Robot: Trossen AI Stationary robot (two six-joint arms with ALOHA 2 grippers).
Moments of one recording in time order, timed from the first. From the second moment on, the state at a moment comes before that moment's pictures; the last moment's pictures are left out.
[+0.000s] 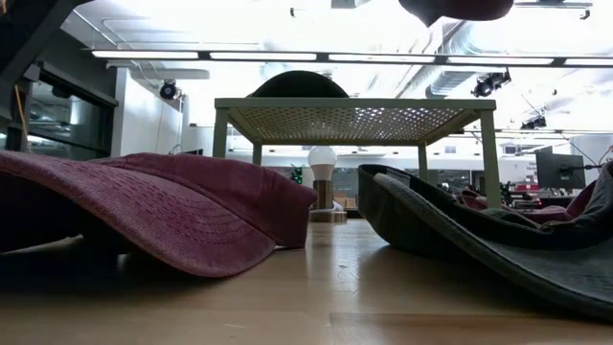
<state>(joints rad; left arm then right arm) 0.29 1.97 2.36 -0.60 0.55 0.55 -0.14 1.16 1.99 -1.25 -0.12 -0.01</state>
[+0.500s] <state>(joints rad) 0.29 1.97 2.36 -0.68 0.60 0.54 -0.09 1.17 1.99 -1.22 -0.06 0.00</state>
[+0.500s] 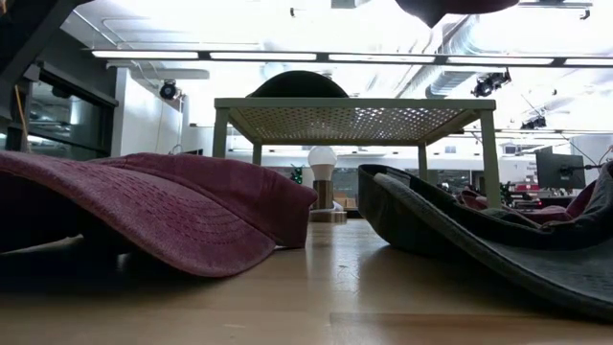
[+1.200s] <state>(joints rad) 0.25 1.97 2.36 -0.68 0.59 0.52 -0.09 1.17 1.99 -1.20 -0.05 0.00</state>
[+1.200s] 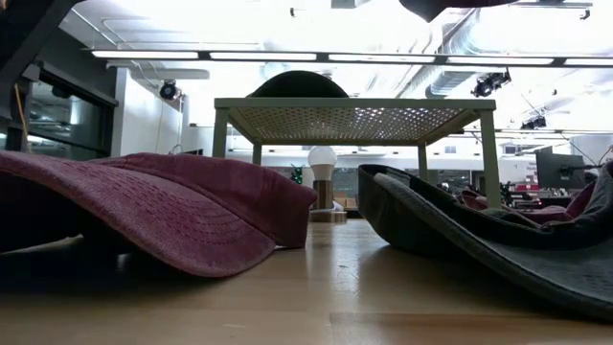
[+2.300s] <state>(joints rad) 0.25 1.97 2.36 -0.69 0.54 0.49 -0.09 1.18 1.99 -1.21 -0.06 0.00</state>
